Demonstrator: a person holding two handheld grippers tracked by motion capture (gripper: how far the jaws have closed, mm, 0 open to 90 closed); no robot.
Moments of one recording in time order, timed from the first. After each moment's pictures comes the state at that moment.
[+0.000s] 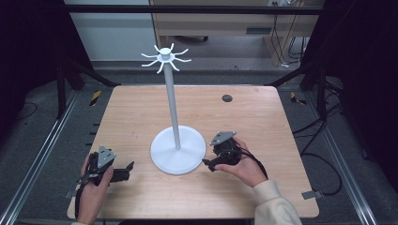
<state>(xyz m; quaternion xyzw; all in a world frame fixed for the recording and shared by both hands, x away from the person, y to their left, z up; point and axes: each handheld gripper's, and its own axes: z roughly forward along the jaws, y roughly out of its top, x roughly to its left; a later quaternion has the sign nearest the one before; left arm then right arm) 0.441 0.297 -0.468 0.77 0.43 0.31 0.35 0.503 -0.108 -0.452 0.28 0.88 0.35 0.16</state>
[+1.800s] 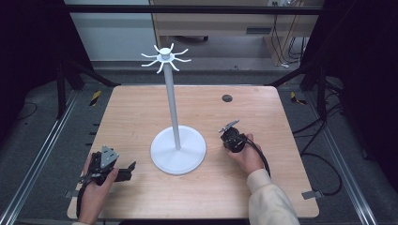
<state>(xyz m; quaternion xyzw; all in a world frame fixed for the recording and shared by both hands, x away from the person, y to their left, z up) 0.442 0.290 -0.468 0.78 0.42 0.31 0.34 0.558 -0.136 -0.479 0.40 0.88 0.21 0.17</state>
